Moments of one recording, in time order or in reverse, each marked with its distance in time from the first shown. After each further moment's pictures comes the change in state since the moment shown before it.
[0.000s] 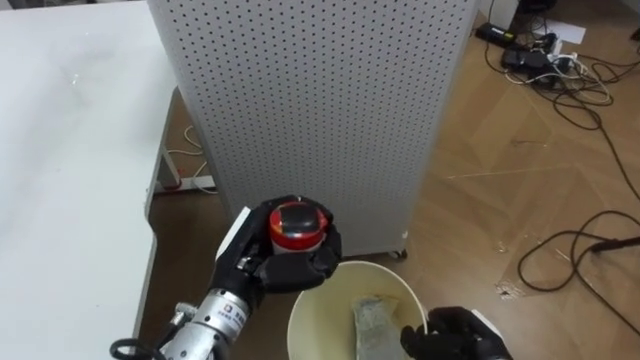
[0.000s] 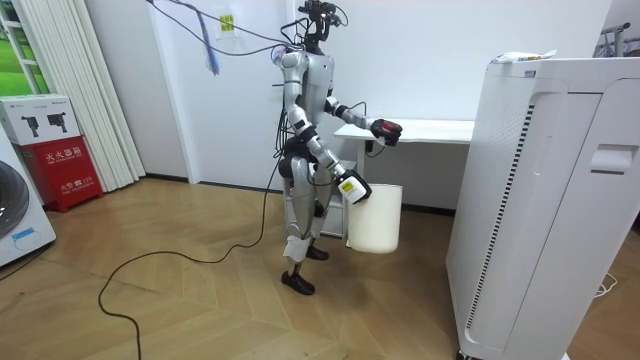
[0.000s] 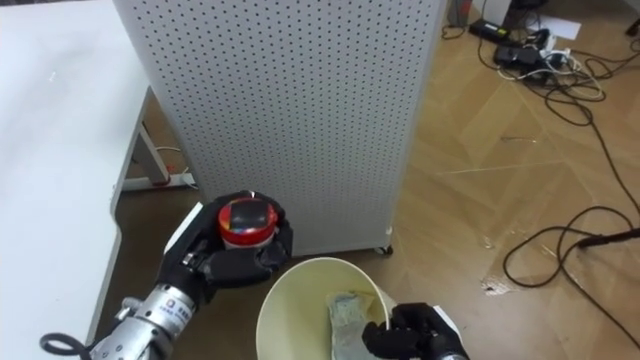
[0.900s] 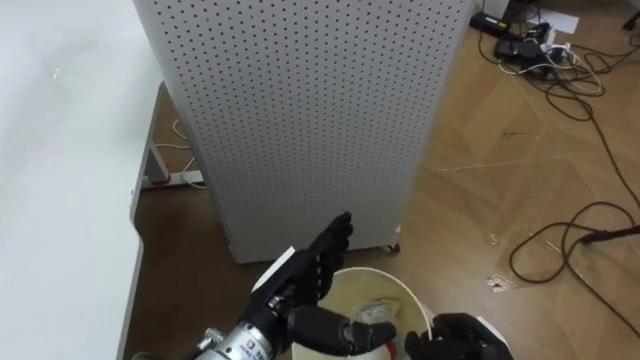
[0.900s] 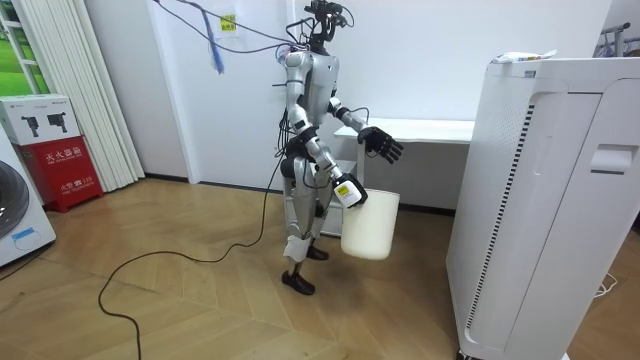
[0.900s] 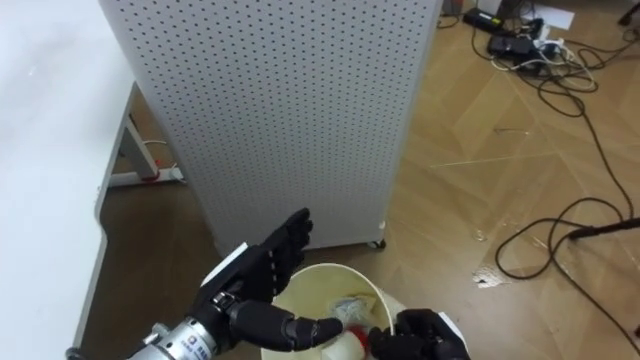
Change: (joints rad) left arm 0.018 0.001 -0.105 0.000 -0.067 0.034 -0.225; right arm 0.020 -0.008 0.008 0.021 0.027 0.007 0.000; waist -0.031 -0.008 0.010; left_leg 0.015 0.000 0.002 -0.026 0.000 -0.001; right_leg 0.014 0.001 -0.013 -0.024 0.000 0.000
